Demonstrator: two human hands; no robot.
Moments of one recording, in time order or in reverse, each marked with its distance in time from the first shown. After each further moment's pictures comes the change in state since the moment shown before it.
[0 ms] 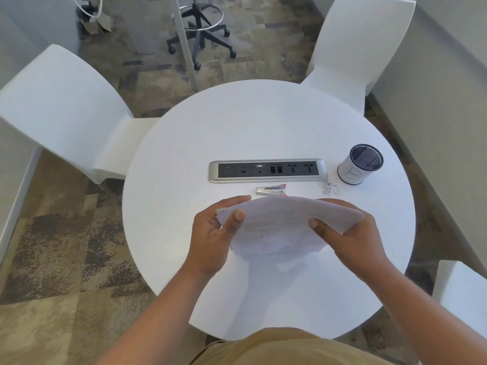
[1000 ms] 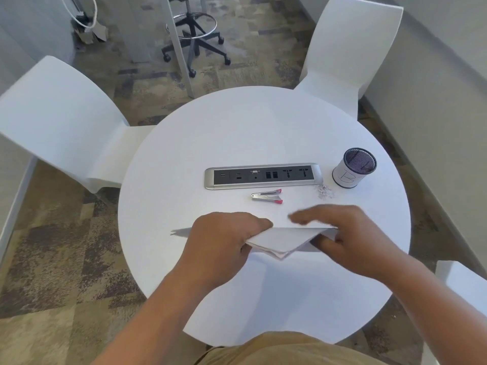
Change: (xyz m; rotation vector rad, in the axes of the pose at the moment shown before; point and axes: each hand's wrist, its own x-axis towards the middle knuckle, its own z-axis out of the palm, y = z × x) left_hand 0.005 0.030 0.006 1.064 -0.299 0.590; right_hand 0.015 -0.031 -0.017 -0.533 -0.329 -0.322
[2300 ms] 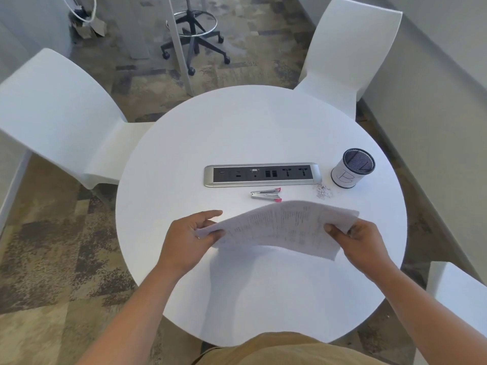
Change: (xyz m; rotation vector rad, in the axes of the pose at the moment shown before) left_hand -0.039 -0.075 0.034 -0.551 0.046 -0.738; right_hand -0.028 0.076 0.038 0.404 0.298 0.566
